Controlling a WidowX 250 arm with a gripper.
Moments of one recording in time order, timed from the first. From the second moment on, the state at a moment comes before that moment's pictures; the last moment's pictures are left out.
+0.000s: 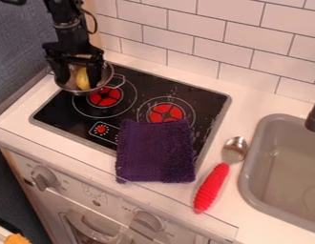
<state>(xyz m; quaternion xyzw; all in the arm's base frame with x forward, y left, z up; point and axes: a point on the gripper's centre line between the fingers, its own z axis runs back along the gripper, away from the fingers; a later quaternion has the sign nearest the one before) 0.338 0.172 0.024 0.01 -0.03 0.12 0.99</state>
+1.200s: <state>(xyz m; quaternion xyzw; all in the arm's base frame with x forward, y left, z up) 0.351 0.167 0.051 0.03 -0.09 0.13 0.99</state>
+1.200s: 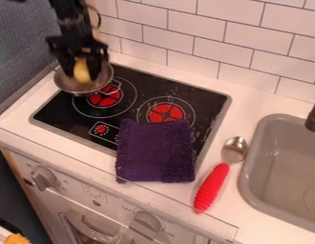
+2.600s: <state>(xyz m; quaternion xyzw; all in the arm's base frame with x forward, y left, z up) 0.387 -0.033 0.050 -0.05 -0.11 -0.14 0.98</state>
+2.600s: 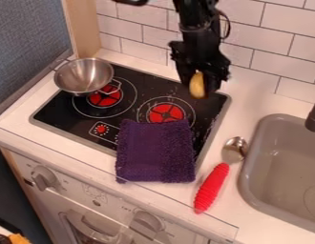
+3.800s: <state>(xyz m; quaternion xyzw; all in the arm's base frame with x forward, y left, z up) 0.374 -0.022 0.032 -0.03 -0.10 -0.15 0.98</state>
